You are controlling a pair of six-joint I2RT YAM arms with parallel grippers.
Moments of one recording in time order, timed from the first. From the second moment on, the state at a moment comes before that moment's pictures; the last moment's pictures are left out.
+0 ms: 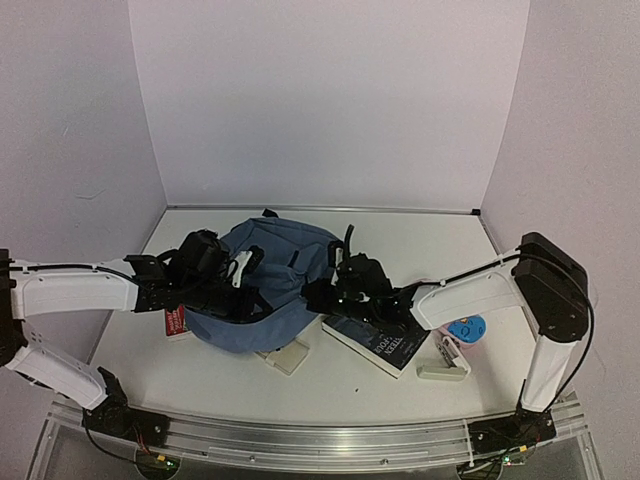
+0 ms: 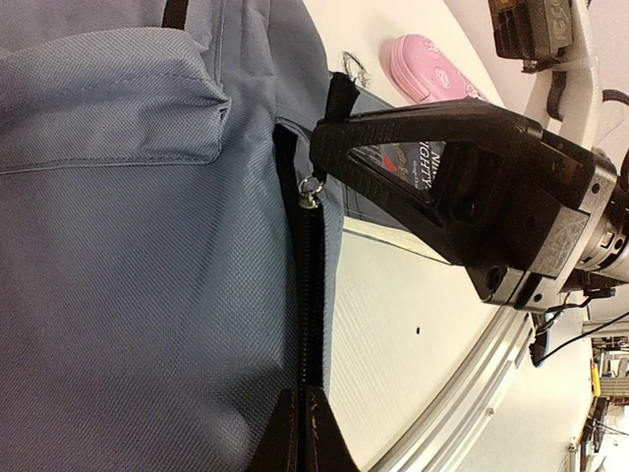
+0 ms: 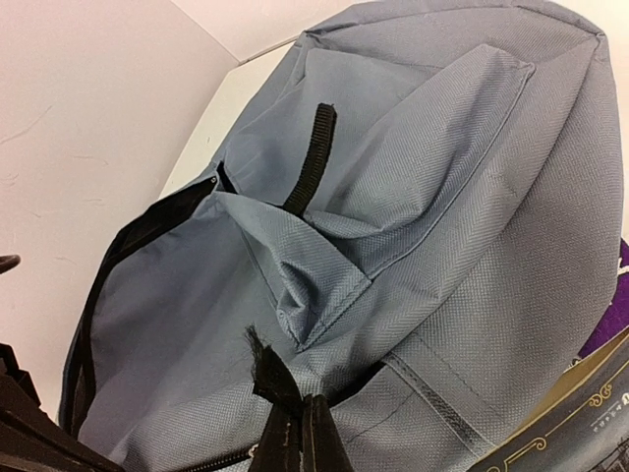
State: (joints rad) left arm -0.86 1.32 0.81 -0.23 0.24 -0.56; right arm 1.01 1.89 1.04 0.40 0.19 0.80
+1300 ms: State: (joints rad) left arm -0.89 1.33 0.83 -0.27 0.19 -0.63; right arm 0.81 1.85 1.01 0.40 0.12 0.71
